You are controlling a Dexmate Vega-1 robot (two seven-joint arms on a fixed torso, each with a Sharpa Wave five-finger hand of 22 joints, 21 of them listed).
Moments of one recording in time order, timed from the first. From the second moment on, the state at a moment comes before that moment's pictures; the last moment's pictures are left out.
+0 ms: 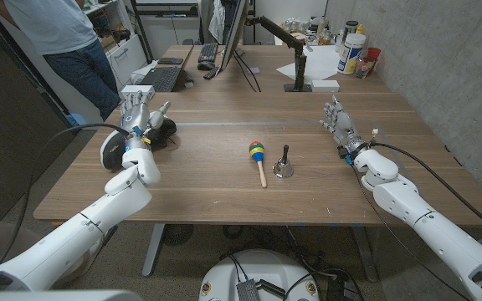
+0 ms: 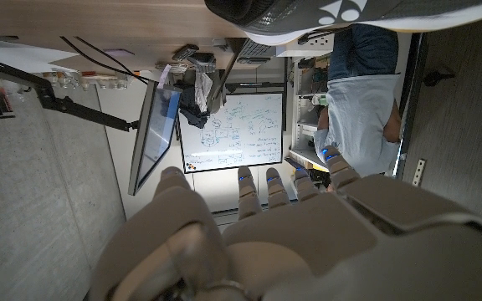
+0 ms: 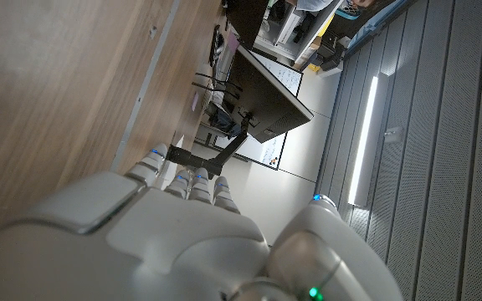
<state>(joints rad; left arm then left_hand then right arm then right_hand) 1.00 0.77 0.39 -1.87 0.36 0.66 0.64 0.40 0.13 0.06 -0.09 0.18 0.12 -0.10 0.20 0.18 -0.03 0.00 0.22 0.19 -0.12 0.09 0.19 0.18 -0.04 0.21 0.20 0.18 -0.92 -0.61 -0.35 -1.46 0.65 0.22 0.01 0.10 -0.02 0.05 0.05 0.23 -0.05 -0.01 0.19 0.18 -0.07 0.06 0.19 0.19 -0.15 0.03 0.19 0.19 0.03 0.11 0.18 0.17</state>
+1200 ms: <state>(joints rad) 0.97 0.77 0.40 -1.83 0.31 0.68 0.63 0.40 0.13 0.06 -0.09 0.18 0.12 -0.10 0.19 0.18 -0.03 0.00 0.22 0.20 -0.12 0.09 0.19 0.18 -0.04 0.21 0.20 0.18 -0.92 -0.61 -0.34 -1.47 0.65 0.21 0.01 0.10 0.00 0.05 0.05 0.23 -0.05 -0.01 0.19 0.18 -0.08 0.06 0.19 0.19 -0.16 0.03 0.19 0.19 0.03 0.11 0.18 0.17</state>
